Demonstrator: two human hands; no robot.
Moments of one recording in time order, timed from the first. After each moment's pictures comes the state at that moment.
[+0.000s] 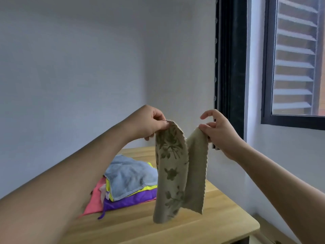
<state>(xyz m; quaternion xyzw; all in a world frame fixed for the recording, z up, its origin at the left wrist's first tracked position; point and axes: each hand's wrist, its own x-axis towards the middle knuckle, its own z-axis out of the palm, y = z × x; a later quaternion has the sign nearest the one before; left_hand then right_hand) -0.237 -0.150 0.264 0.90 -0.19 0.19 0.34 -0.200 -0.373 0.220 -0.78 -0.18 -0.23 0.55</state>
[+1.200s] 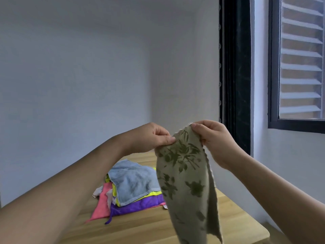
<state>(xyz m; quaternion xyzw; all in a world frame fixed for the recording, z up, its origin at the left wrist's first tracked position) -0.253 -0.132 0.255 0.91 -0.24 0.09 0.33 -0.229 -0.335 0.226 -0.67 -0.25 -0.17 0.68</state>
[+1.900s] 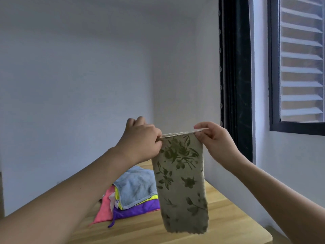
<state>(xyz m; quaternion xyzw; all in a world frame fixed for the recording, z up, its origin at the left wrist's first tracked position) -0.263 -0.130 0.249 0.91 -0.12 0.39 -0.08 -0.214 -0.347 0.216 -0.74 -0.27 -0.30 0.54</state>
